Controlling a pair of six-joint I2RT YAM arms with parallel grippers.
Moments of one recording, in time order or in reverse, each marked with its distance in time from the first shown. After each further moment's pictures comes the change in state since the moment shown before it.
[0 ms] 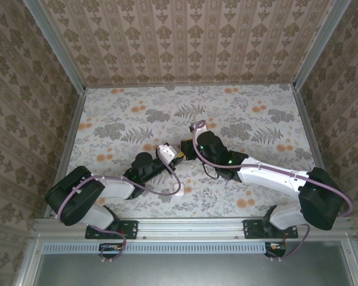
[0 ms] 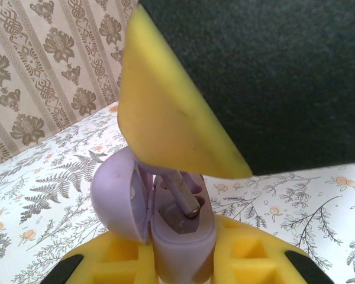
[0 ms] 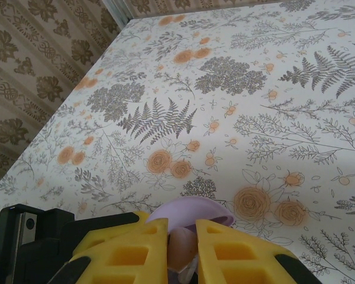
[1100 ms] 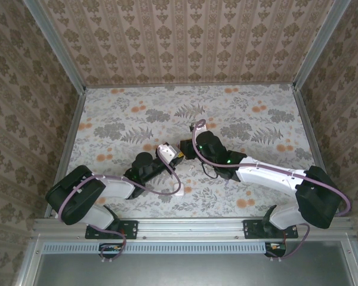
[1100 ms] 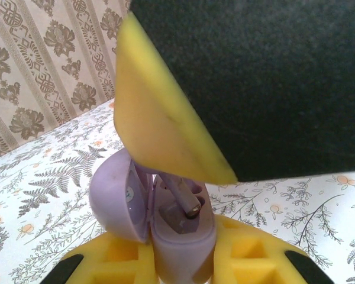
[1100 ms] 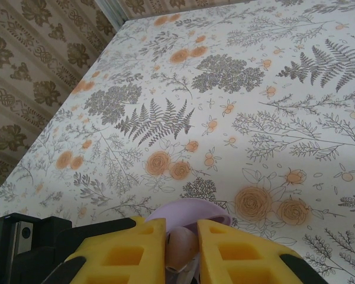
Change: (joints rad) left arm 0.002 0.009 0.000 0.000 -0.004 -0.016; right arm -0.004 0.022 0.000 0.019 0.003 0.032
